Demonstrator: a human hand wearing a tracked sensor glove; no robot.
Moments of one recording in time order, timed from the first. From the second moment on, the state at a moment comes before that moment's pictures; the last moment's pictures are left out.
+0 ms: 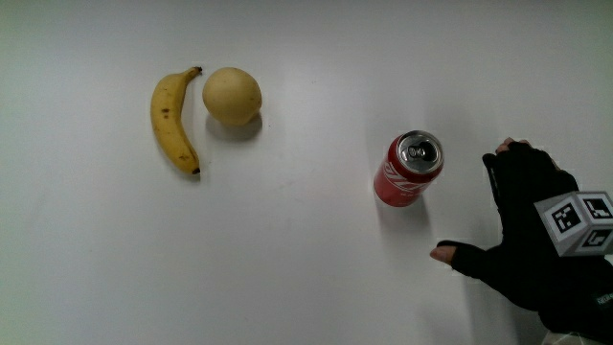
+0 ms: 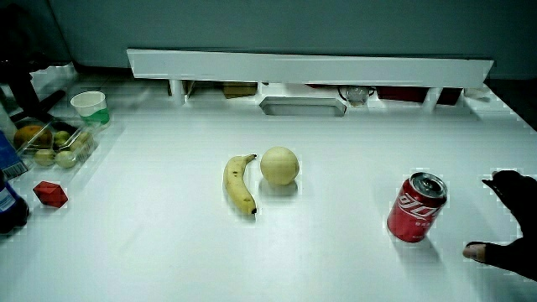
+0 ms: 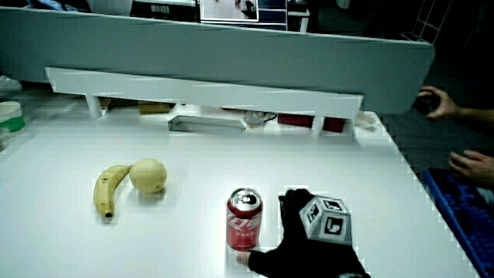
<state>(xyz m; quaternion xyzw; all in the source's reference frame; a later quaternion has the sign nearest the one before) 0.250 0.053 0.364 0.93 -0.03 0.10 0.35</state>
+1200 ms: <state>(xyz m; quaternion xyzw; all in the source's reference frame) 0.186 -0.052 0.398 0.93 -0.07 0.07 0.36</state>
